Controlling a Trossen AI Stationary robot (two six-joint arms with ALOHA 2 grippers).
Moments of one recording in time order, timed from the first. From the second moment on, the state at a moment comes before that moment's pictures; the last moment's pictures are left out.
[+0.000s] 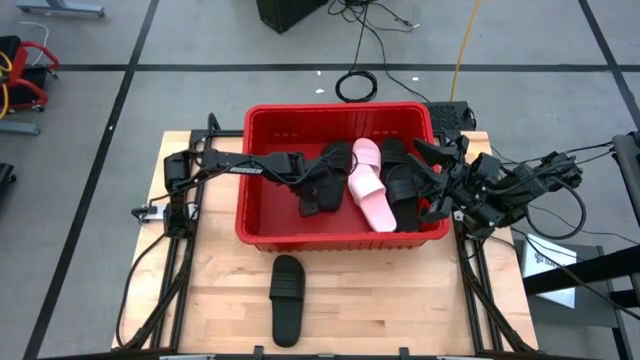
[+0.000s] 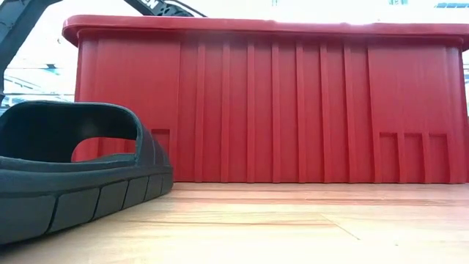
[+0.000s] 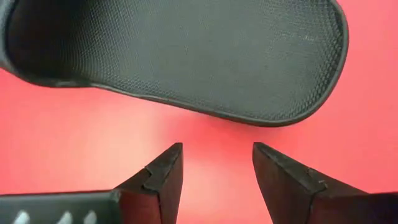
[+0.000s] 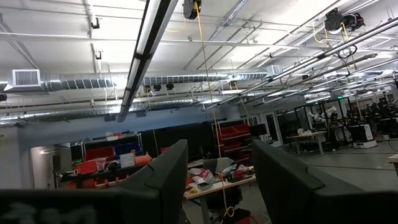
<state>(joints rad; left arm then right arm) 0.26 1.94 1.38 -0.68 -0.03 0.06 0.49 1.11 1.16 0.74 0.86 -0.40</state>
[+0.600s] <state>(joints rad) 0.25 1.94 1.38 -0.48 0.10 0.00 0.49 1.11 1.16 0.73 0.86 -0.40</state>
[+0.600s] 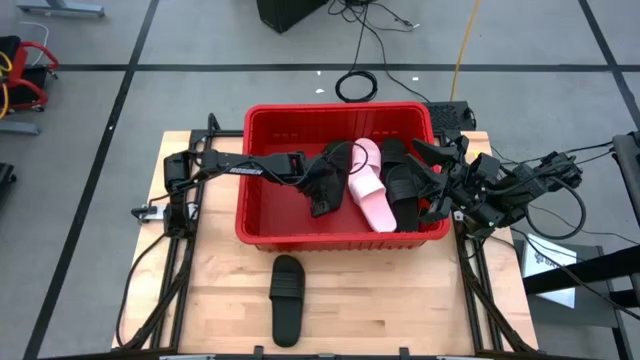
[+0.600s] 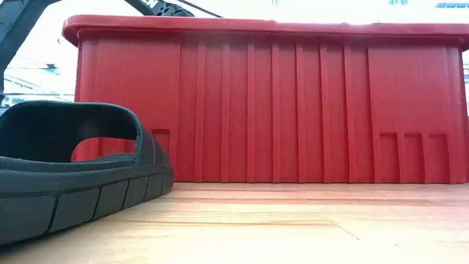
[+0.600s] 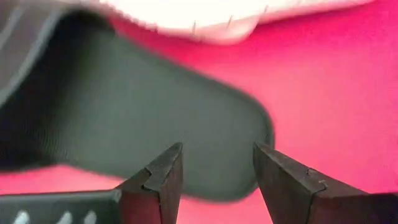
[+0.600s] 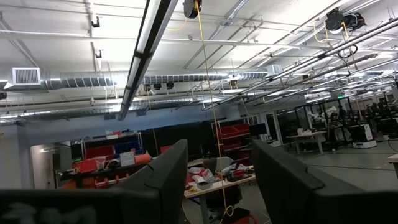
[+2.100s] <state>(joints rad) 0.24 1.76 1.38 -0.75 0.00 0.19 0.49 1.11 1.16 0.71 0.87 -0.40</state>
